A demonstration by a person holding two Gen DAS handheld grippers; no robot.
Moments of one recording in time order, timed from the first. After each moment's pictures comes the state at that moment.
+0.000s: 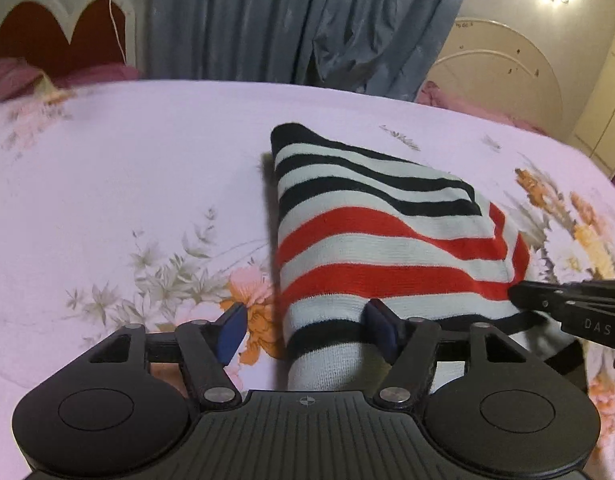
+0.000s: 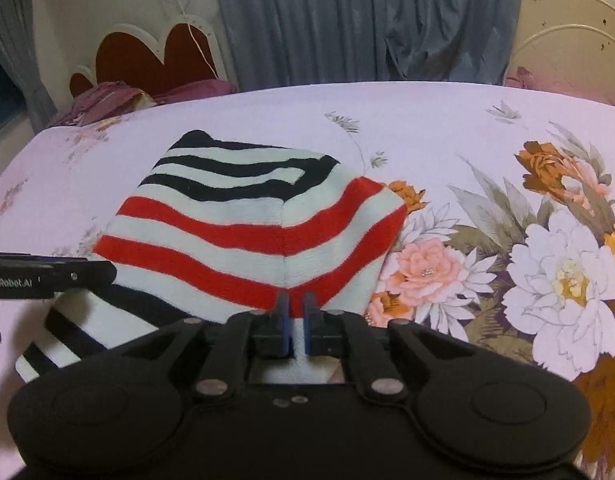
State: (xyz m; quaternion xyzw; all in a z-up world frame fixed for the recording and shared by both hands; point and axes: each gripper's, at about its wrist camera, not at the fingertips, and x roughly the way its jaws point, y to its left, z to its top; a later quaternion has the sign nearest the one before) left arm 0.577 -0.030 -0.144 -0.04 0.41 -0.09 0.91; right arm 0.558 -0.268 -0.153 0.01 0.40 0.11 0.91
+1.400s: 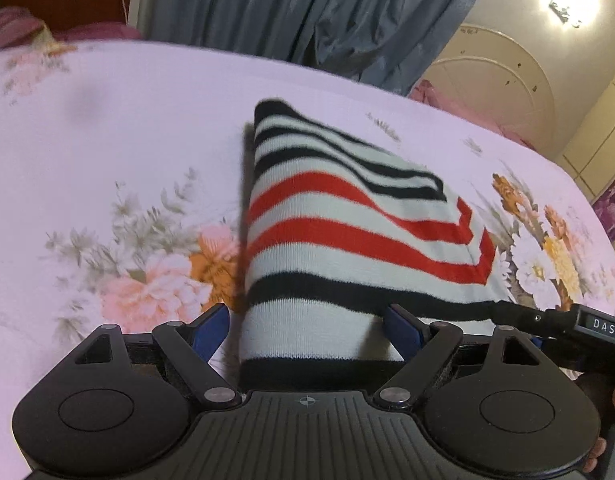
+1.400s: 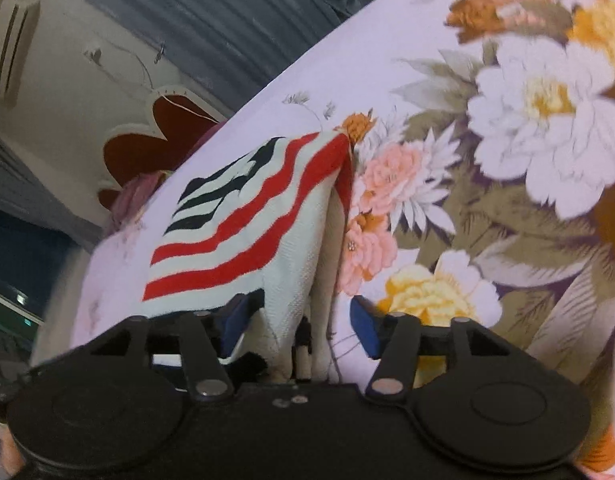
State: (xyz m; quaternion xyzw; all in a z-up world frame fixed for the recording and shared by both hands) left arm 0.561 -0.027 -0.144 -0.12 0.45 -0.10 0.88; right arm 0.540 -0.355 -0.193 0.32 0.41 0.15 0.84
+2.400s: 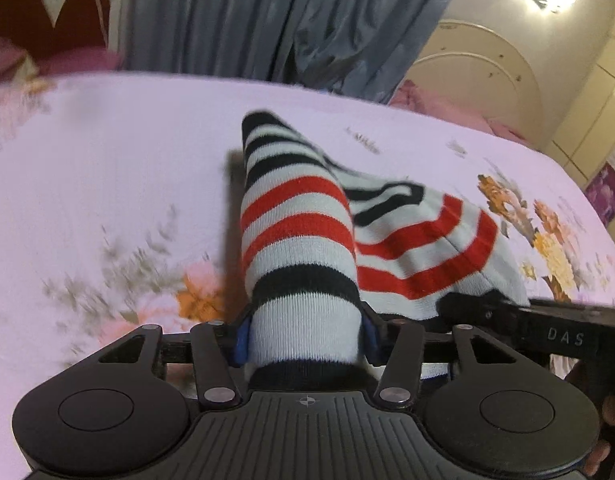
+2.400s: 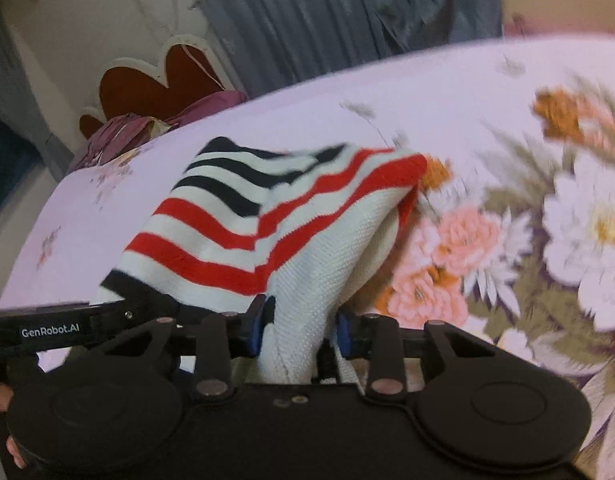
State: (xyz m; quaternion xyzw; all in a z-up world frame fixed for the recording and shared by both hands) left arm 0.568 -0.040 -0.117 -0.07 0.42 -0.12 0.90; right arm 0.544 -0.266 -0.133 0.11 0.40 0.15 0.90
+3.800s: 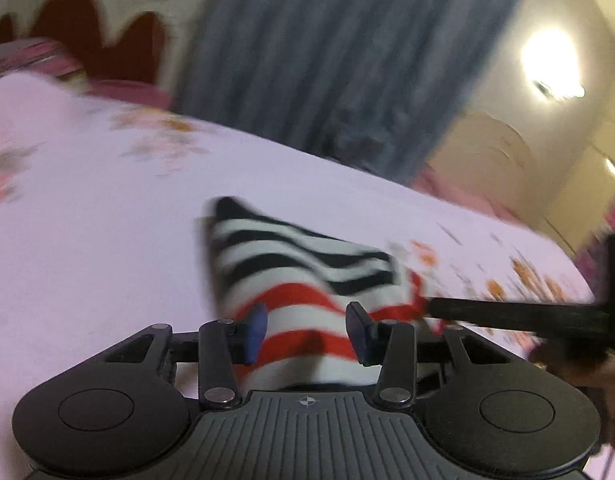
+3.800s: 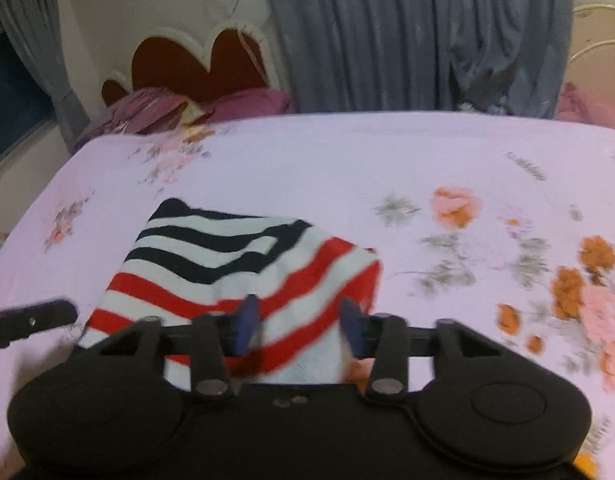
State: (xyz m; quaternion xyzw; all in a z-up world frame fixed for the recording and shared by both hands) left arm 0.551 0.196 -0.124 -0.13 0.34 -0.14 0.92; right arm 0.595 -0.063 -0.142 0.03 0.40 0.15 0.90
